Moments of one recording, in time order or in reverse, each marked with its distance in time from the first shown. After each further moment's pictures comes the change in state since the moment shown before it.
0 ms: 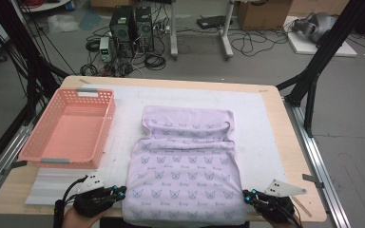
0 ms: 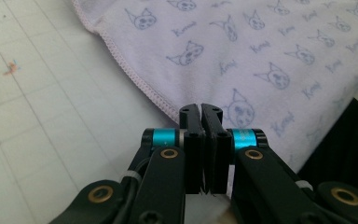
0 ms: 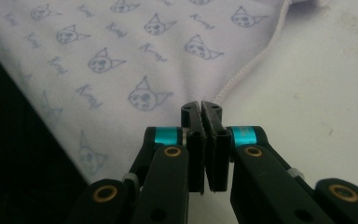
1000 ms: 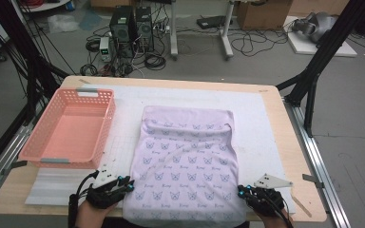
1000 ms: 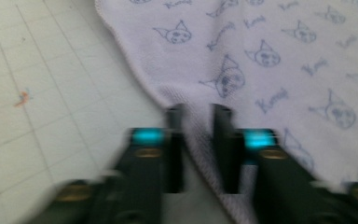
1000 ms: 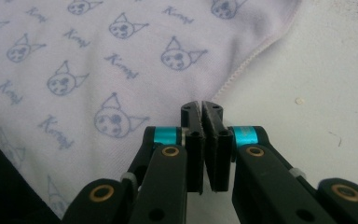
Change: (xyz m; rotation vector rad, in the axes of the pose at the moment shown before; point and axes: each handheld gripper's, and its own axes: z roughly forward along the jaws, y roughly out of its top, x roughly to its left) left arm 0.002 0.011 0.035 -0.010 0.123 0.019; right arm 0.004 0.014 0.025 0.067 -0.101 0.081
